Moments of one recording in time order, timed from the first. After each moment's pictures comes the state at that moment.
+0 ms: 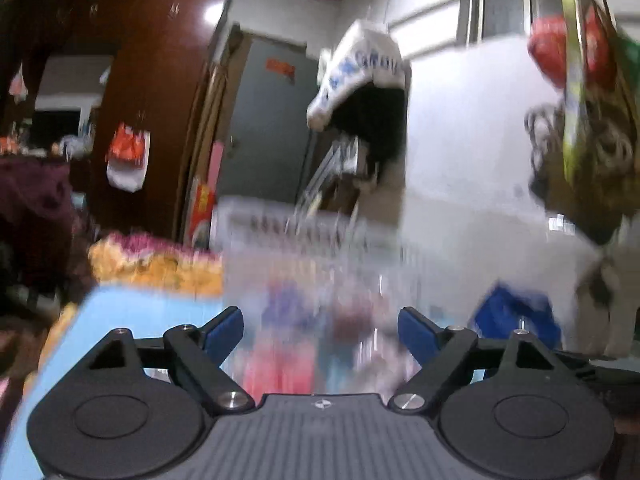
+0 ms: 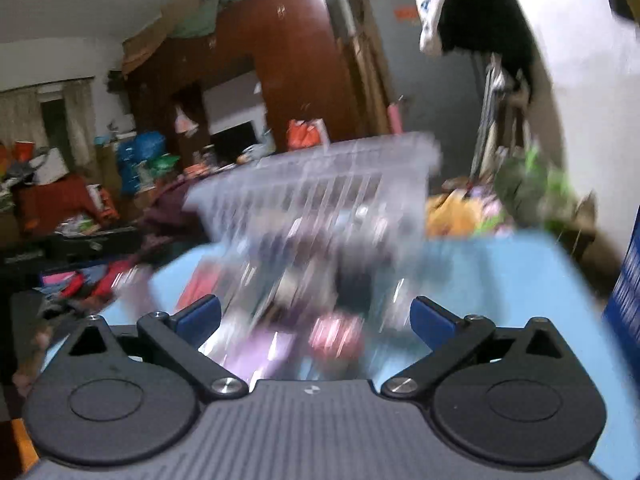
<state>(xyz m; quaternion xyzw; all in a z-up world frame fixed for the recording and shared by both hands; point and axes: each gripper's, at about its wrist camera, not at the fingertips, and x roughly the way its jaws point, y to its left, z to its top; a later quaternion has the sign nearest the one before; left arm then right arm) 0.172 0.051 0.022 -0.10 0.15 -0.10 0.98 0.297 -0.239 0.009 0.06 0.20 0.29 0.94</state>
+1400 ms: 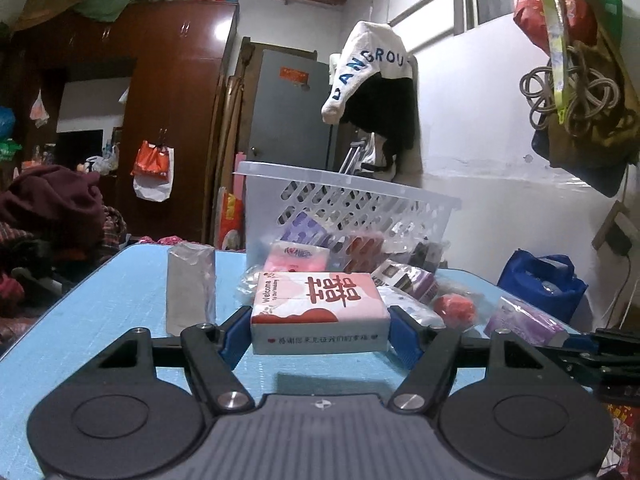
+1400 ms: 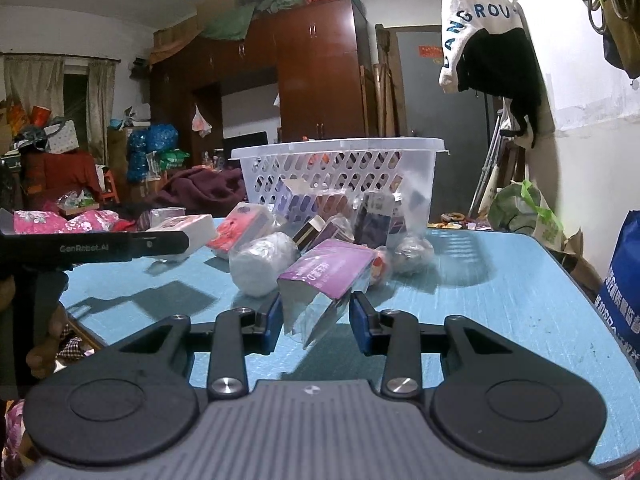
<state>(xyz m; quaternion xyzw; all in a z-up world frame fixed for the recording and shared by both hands) 0.117 0.030 -0.035 -0.05 0.12 -0.06 0.99 0.222 -0.241 -0.020 -0.01 0.13 0.28 0.95</state>
